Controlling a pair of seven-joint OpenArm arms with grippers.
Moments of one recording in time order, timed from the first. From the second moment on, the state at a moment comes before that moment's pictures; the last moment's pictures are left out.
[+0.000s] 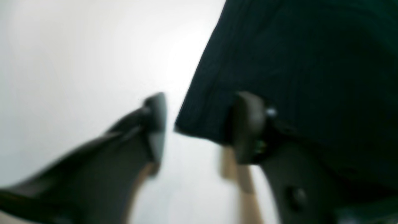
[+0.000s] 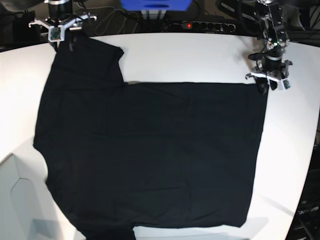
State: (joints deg) left arm 24.0 -14.7 -23.6 84.1 -24.9 -8.2 14.9; right arm -60.0 4.5 11.0 117.4 0.3 -0.1 -5.4
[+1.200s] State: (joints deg) left arm 28.3 -12.9 -23.4 90.8 -25.2 -8.4 18.6; right arm -46.1 6.6 16.3 108.0 0.5 2.1 -14.5
